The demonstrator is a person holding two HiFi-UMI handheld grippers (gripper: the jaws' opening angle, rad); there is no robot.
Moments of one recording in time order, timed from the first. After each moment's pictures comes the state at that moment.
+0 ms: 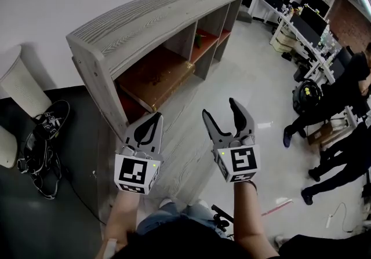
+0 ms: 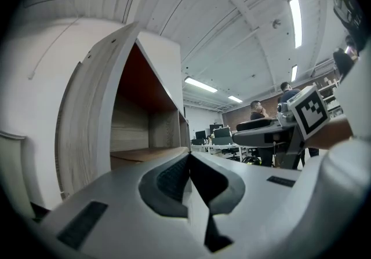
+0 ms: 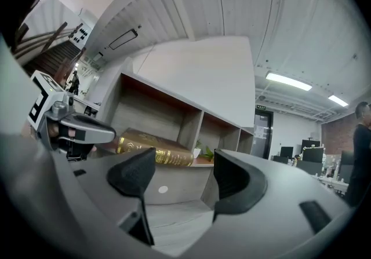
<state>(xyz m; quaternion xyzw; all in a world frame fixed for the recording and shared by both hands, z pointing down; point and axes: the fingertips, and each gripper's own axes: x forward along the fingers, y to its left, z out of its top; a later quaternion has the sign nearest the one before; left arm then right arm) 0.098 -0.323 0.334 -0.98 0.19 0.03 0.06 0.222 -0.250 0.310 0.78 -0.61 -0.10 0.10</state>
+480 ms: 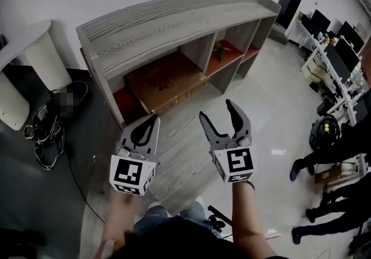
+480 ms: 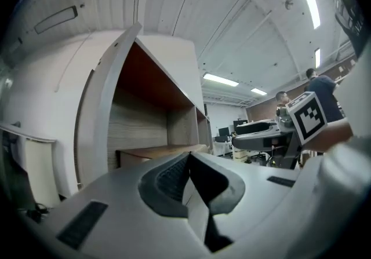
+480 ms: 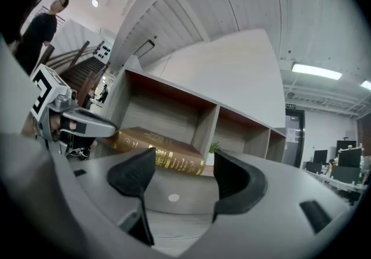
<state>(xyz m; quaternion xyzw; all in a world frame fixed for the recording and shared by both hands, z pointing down) 0.107 -0.341 0.337 -0.95 0.32 0.02 0.06 0.249 -0.306 0.321 0.68 -0.71 -0.12 0.10</state>
